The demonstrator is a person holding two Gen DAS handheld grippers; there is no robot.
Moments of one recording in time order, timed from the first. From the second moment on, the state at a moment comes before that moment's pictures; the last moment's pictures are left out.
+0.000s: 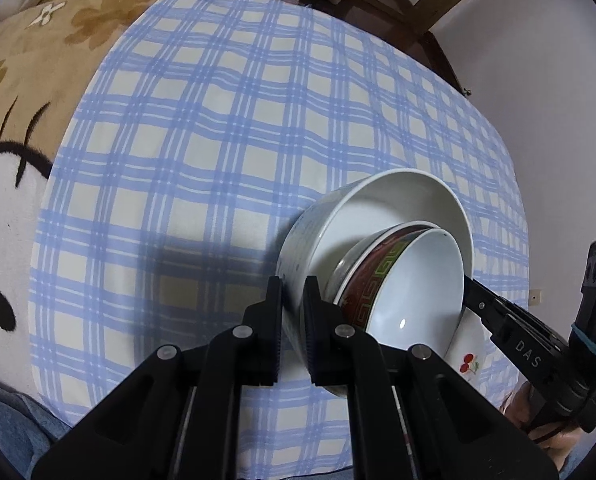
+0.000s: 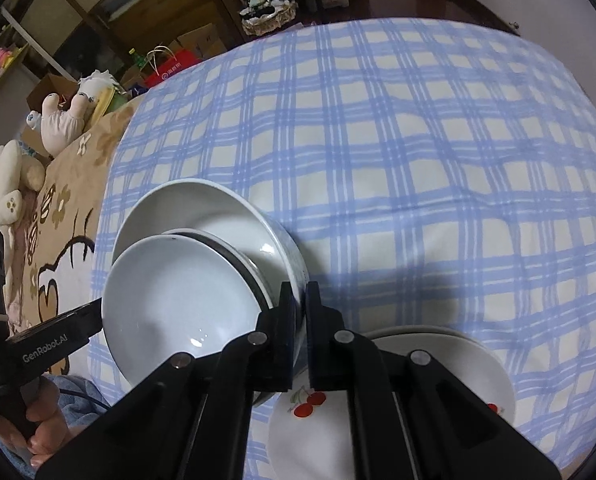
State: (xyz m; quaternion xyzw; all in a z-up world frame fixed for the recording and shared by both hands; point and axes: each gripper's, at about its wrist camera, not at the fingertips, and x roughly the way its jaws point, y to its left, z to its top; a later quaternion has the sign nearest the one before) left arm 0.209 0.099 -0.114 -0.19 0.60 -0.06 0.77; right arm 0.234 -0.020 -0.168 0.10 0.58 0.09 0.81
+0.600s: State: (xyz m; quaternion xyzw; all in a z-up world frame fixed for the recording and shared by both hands) left arm 0.178 0.044 -0.063 -0.17 0.58 -0.11 0.79; right arm 0.172 -0.079 -0.119 0.13 0.55 0.06 0.82
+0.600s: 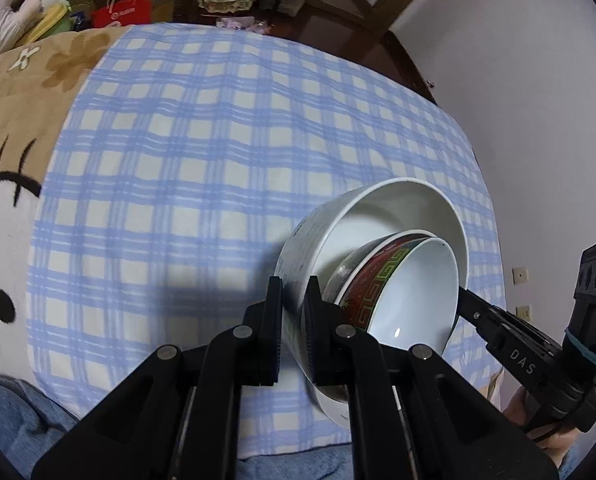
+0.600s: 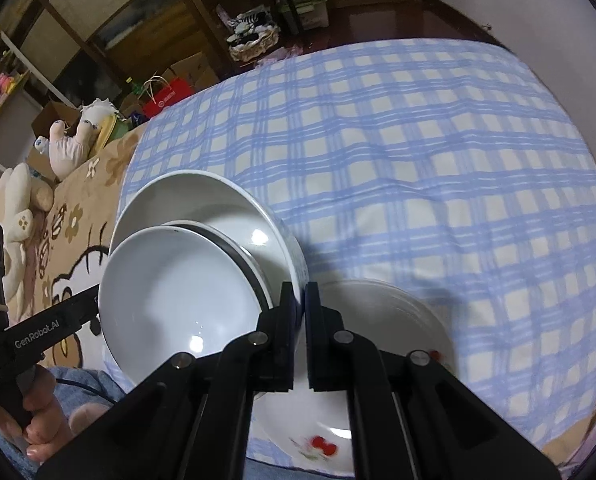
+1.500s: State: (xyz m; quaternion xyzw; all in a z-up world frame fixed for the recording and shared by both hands) left arm 0.138 -0.049 -0.117 -0.09 0.63 -0.14 0.75; right arm 0.099 -0.150 -0.165 0.17 0.56 -0.02 0.81
